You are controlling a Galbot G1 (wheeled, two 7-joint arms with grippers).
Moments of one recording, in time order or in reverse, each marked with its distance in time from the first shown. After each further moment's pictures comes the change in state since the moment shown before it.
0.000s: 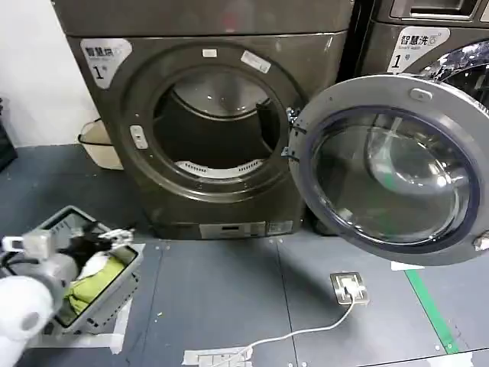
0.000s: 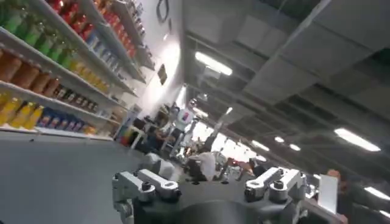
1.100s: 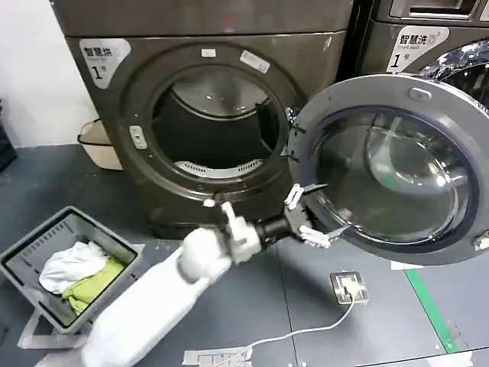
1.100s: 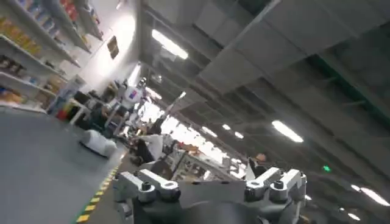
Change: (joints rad) left arm -0.761 -0.370 1.042 0.342 0.724 -0.661 0.835; right arm -0.145 0.074 0.160 -0.065 0.030 0.023 0.054
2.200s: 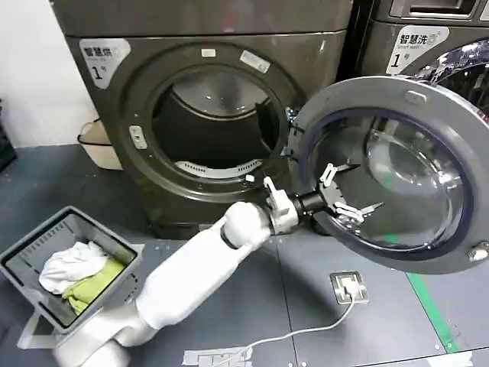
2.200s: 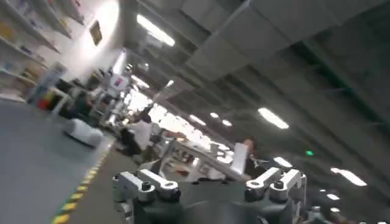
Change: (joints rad) left arm -0.266 -0.264 0.148 0.367 0.004 -0.106 0.020; right arm -0.025 0.002 0.029 -0.081 -0.032 0.015 0.057
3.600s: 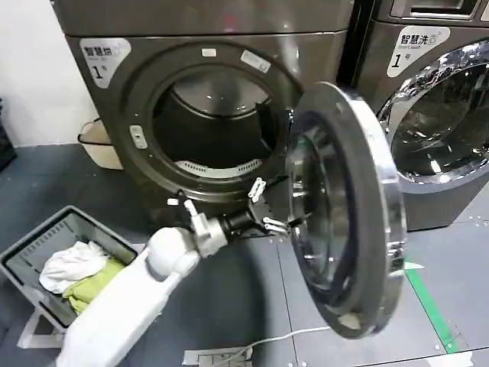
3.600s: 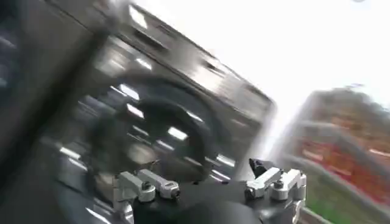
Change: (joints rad) left arm 0.278 0.278 -0.250 -0.294 0.003 0.032 0.061; right arm 0.050 -0.140 -0.358 0.351 0.346 0.238 -0.602
